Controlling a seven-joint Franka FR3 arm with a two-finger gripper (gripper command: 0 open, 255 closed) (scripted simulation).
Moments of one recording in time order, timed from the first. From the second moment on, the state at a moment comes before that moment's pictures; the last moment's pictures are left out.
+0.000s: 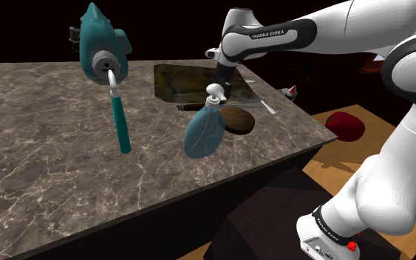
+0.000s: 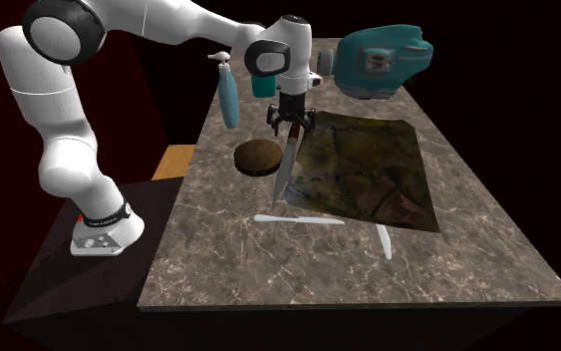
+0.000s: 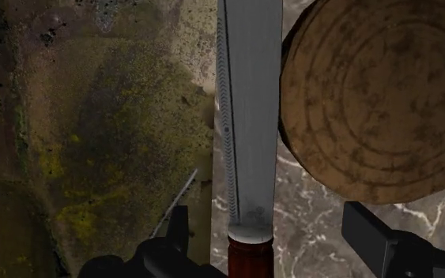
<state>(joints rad) 0.23 0.19 -0.14 -1.82 0.05 2.01 -1.10</state>
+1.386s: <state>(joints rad) 0.23 0.23 -0.13 -1.85 0.05 2.08 -1.12</state>
